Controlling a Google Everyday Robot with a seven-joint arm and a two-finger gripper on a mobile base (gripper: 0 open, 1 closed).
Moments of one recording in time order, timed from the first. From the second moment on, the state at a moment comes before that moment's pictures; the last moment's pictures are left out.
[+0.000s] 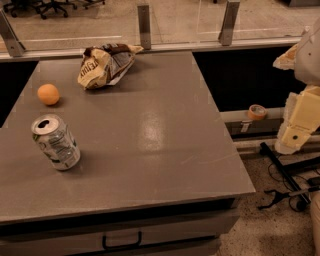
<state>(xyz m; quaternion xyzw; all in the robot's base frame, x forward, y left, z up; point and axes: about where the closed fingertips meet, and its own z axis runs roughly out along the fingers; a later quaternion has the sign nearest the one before) 0.438 -0.217 0.977 -0.60 0.78 -0.03 0.16</state>
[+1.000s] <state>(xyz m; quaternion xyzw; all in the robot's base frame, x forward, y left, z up) 0.454 -0.171 0.973 -0.61 0.76 0.02 0.22</state>
